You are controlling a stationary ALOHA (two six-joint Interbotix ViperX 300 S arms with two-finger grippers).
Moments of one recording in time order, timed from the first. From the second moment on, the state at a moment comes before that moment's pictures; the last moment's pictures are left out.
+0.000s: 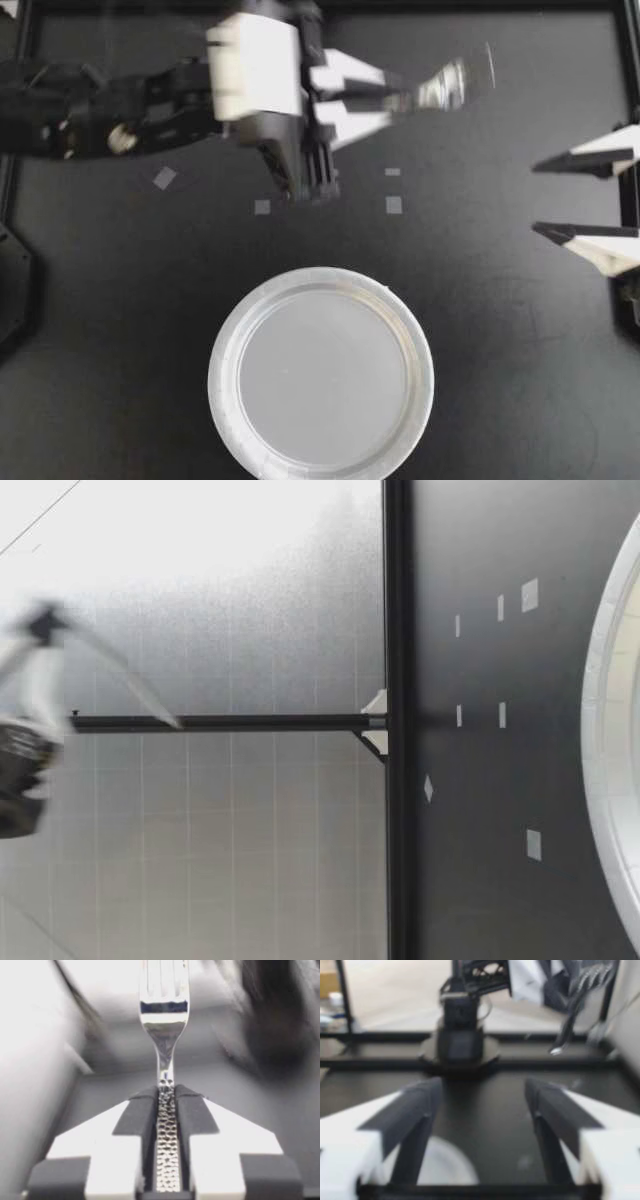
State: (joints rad) left arm 0.14 -0.09 0.37 -0.36 -0.21 0.61; right arm -0.07 -0.94 1.17 -0.01 -0.31 -0.09
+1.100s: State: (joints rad) left arm 0.01 0.01 0.50 -0.03 -0.83 0.09; right arm -0.10 -0.30 1.03 -0.14 -0.91 0.21
